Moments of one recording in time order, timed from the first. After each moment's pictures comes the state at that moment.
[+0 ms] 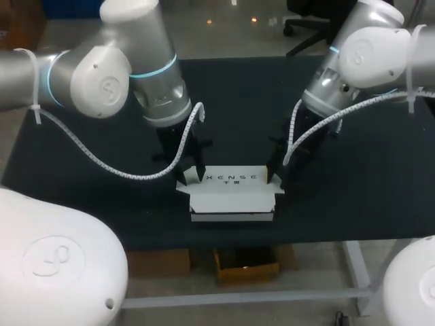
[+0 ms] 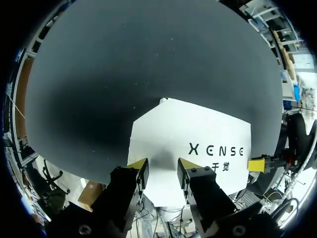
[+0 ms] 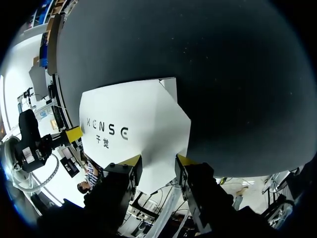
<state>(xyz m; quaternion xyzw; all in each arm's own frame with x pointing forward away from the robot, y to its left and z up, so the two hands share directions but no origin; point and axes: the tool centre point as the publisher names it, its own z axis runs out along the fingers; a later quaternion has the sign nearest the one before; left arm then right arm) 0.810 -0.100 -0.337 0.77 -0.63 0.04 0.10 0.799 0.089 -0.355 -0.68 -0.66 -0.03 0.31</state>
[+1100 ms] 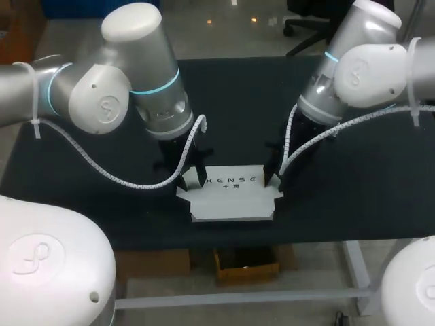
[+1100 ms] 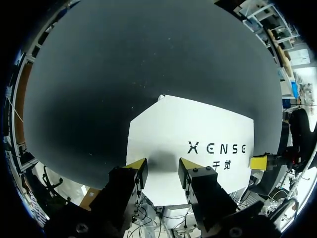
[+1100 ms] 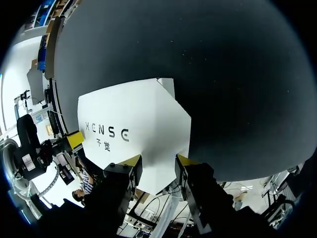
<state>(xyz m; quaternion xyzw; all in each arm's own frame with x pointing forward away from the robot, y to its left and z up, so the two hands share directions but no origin) 0.804 -0.101 -0.350 0.76 -0.64 0.06 0.07 0.797 0.094 -0.364 -0.70 -0.67 -0.05 0.26</state>
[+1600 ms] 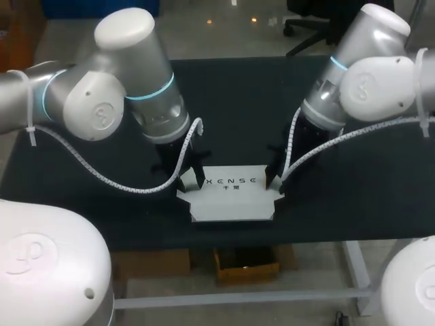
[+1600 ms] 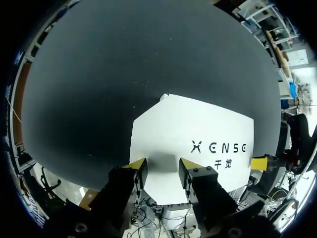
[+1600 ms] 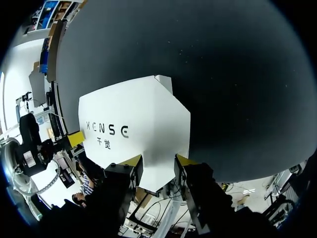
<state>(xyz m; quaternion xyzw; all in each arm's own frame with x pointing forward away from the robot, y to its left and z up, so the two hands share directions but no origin) 0.802 -0.098 -0.354 0.76 -0.64 0.07 0.08 0.793 0.091 -0.366 -0.70 -0.66 -0.06 0.25</state>
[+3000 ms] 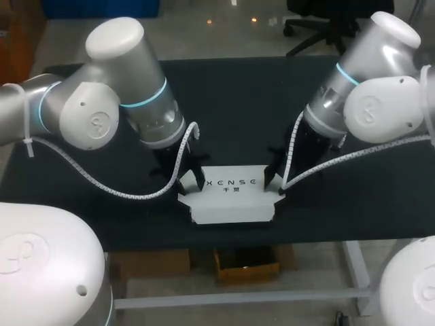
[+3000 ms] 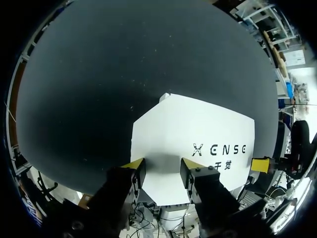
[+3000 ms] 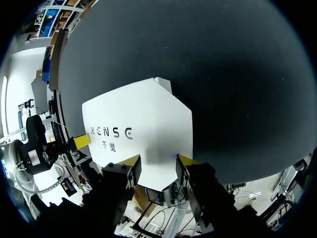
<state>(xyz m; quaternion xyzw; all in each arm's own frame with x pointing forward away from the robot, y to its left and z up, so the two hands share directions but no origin) 0.804 -0.098 -0.365 0.76 -0.64 0.09 0.09 0.793 0.094 -0.367 -0.72 -0.65 -0.10 0.23</state>
